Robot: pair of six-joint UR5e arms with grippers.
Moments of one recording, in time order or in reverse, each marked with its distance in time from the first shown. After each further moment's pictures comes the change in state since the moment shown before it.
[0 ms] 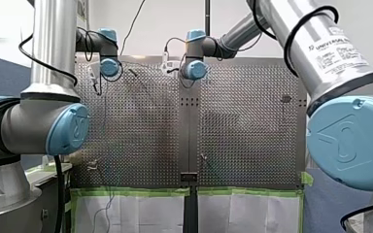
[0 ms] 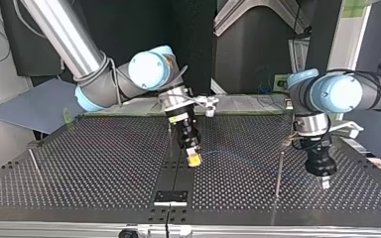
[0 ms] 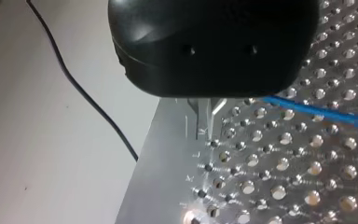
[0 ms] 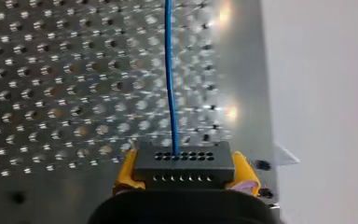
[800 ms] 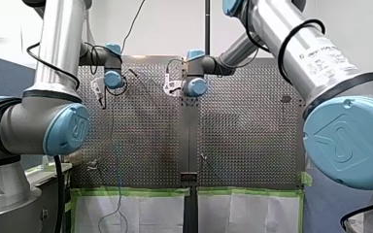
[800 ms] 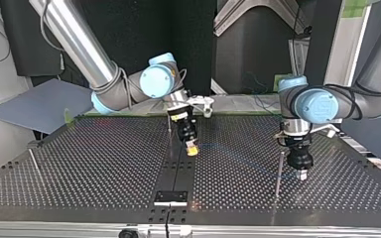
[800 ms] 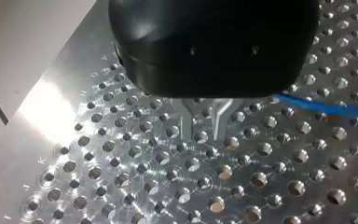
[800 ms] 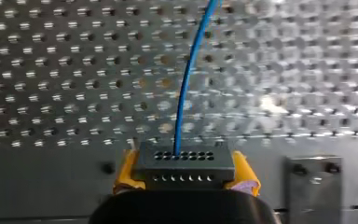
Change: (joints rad) left arm -0.020 -0.123 0.020 -0.027 0.031 -0.036; right arm -0.023 0.105 0.002 0.031 0.006 -0.021
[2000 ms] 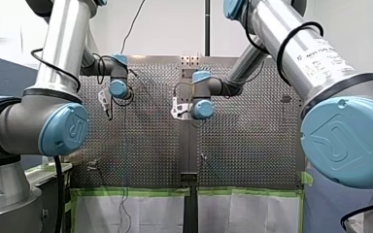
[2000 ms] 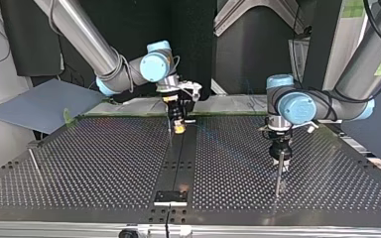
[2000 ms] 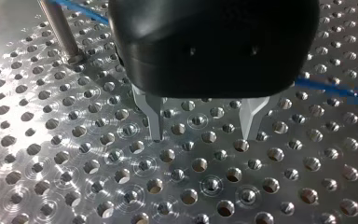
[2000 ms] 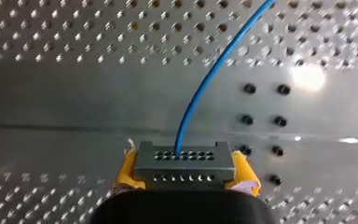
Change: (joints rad) left arm -0.051 -0.086 0.000 -0.025 0.016 -0.013; right arm -0.027 0.007 0.252 -0.171 0.091 -0.022
